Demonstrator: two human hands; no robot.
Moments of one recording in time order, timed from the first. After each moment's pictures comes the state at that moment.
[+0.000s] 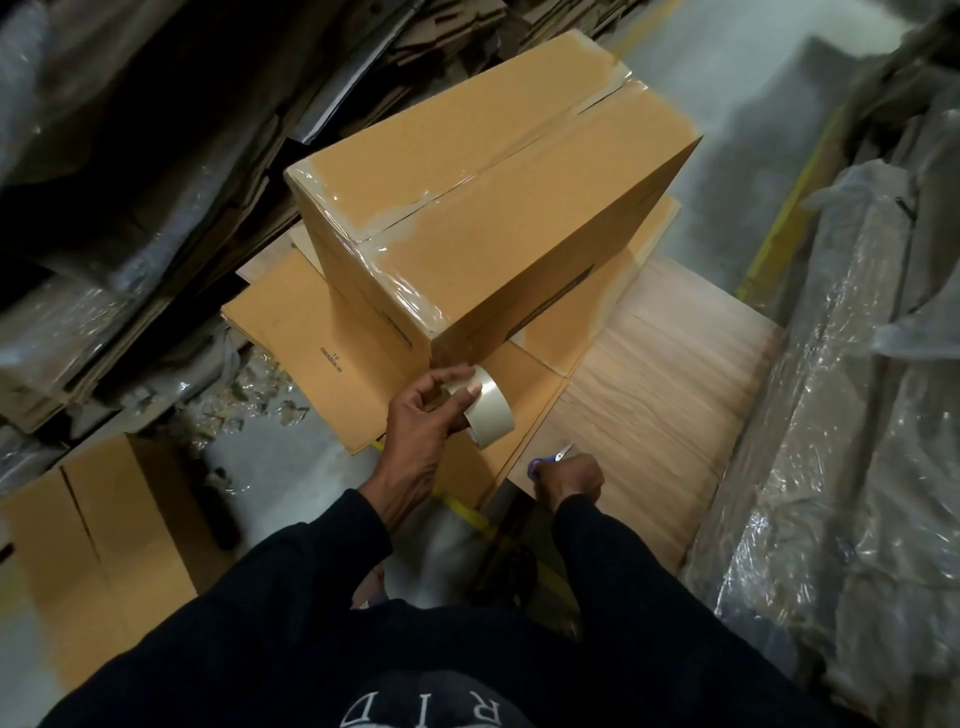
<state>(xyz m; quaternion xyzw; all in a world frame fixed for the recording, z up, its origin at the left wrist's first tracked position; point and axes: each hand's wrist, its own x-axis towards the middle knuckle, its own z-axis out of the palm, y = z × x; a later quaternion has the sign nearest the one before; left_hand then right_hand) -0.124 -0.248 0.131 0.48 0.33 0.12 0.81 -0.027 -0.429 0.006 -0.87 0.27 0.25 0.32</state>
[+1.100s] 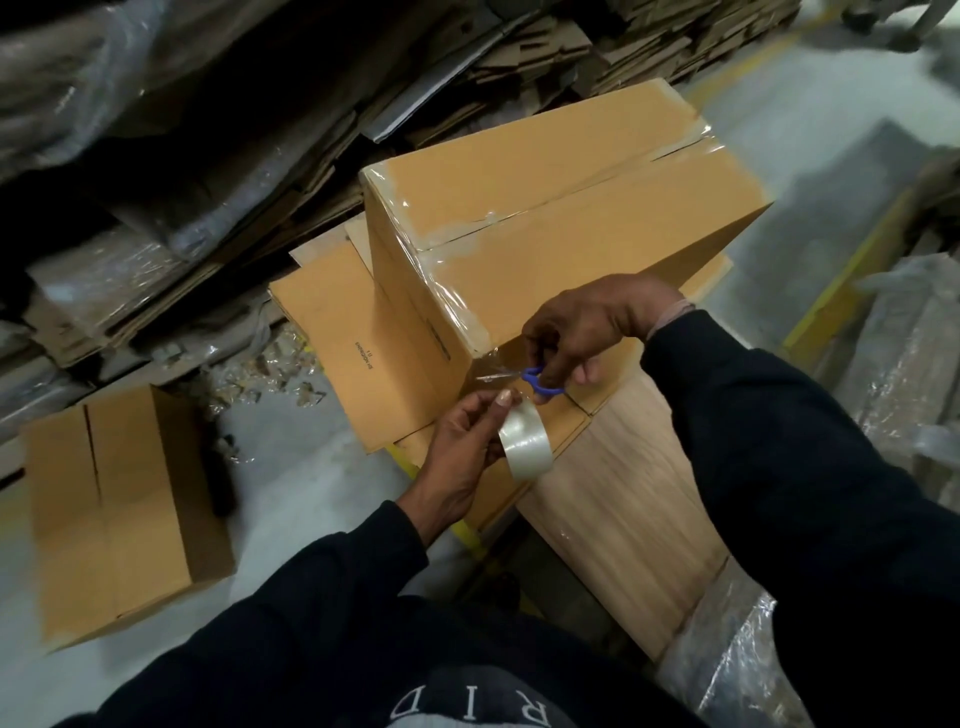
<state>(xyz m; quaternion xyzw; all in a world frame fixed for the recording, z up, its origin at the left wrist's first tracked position) -0.113 -0.270 0.136 0.37 0.32 0.12 0.86 0.095 -0.273 0.276 -0.73 -0.44 0.52 -0.10</state>
